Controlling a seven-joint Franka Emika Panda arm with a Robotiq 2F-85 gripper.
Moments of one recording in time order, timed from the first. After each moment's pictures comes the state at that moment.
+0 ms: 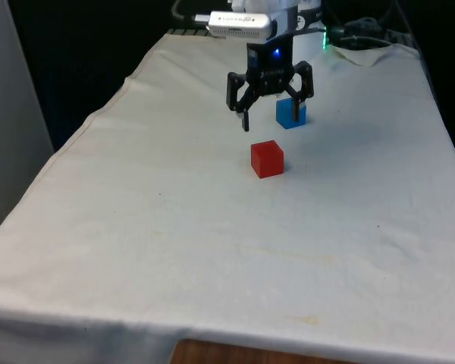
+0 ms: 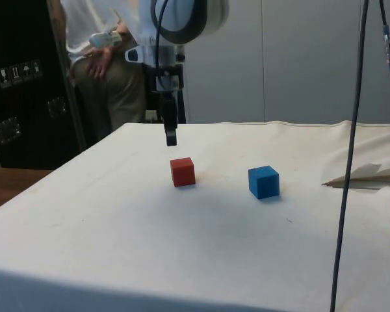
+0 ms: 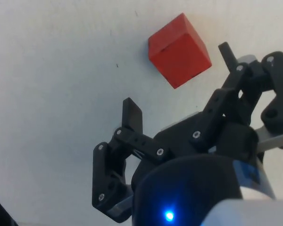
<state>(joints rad) 0.08 0.30 -0.12 -2.18 0.08 2.53 -0.56</state>
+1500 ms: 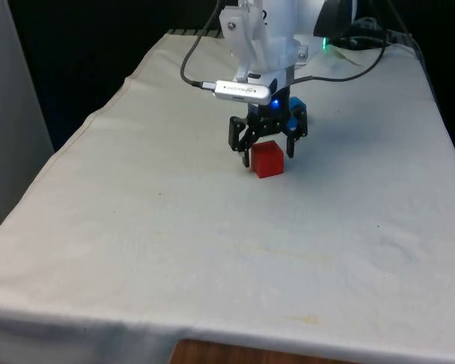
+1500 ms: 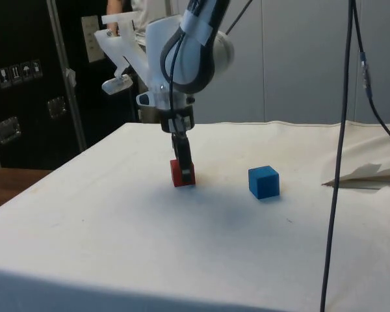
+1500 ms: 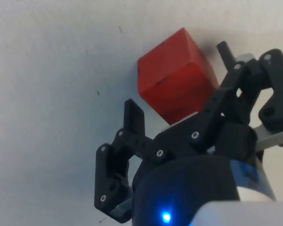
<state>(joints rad) 0.08 0.48 -0.12 -2.18 0.08 2.65 -0.59</state>
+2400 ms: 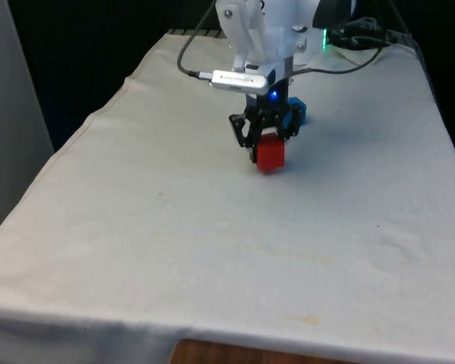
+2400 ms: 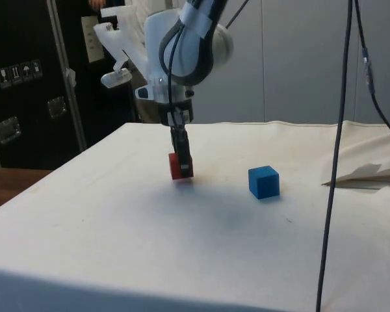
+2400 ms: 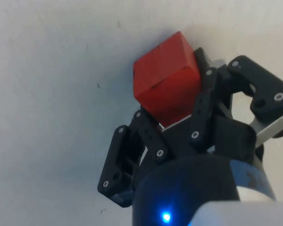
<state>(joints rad) 0.08 0.44 -0.13 -2.18 0.08 2.62 -0.60</state>
